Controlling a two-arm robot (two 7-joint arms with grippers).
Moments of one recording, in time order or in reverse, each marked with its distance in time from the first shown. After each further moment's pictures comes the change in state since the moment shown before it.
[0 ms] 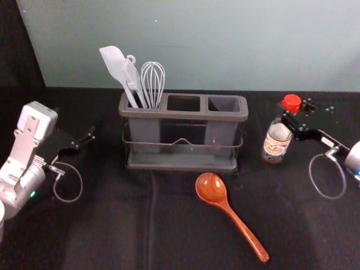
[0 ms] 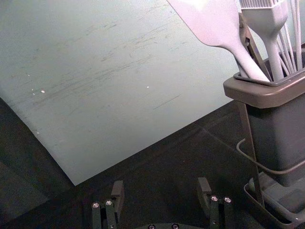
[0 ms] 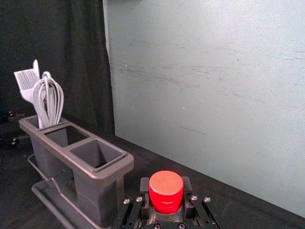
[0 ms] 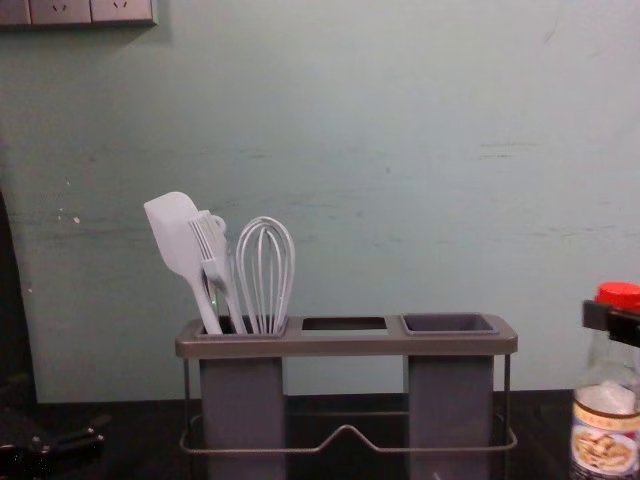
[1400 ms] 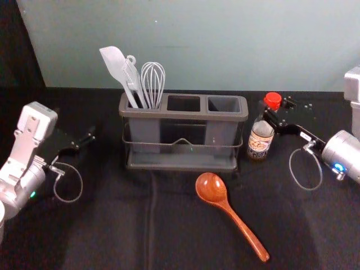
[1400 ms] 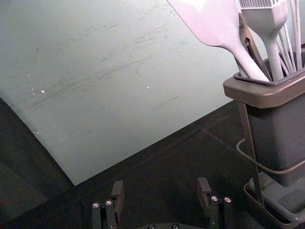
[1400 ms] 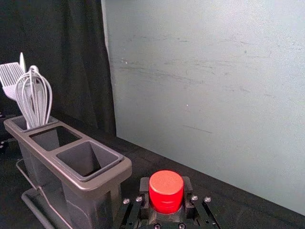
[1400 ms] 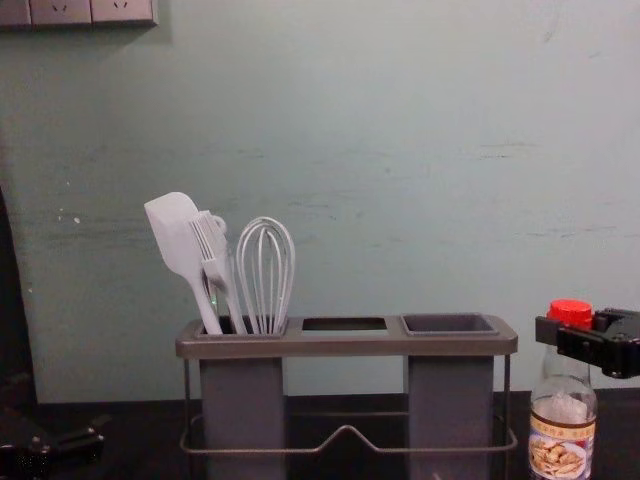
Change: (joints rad) left arm 0.000 0.000 0.000 0.000 0.000 0.000 0.000; right arm 0.113 -0.111 -0.043 0.169 -0.058 -0.024 0.031
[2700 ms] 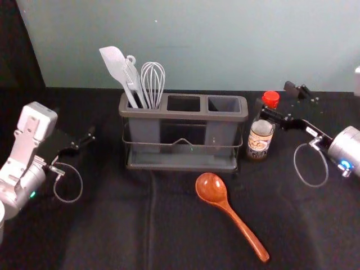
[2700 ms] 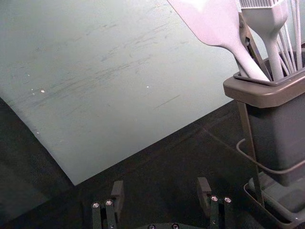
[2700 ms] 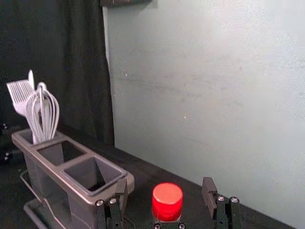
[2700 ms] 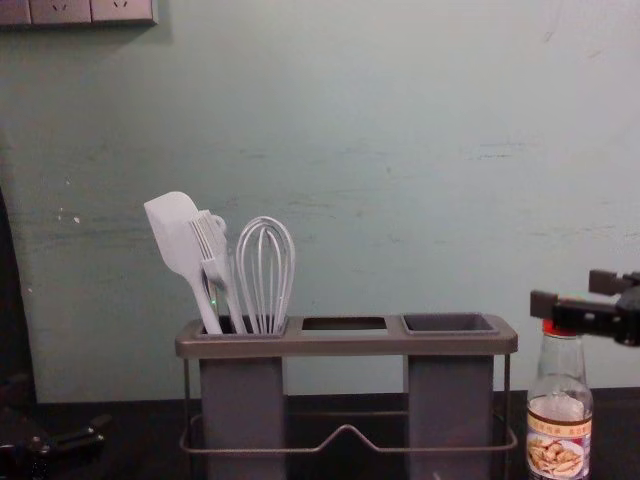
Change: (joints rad) left arm 0.000 0.000 0.000 0.000 0.000 0.000 0.000; right arm -0.038 0.019 0.032 -0.086 0.008 0.000 -0.018
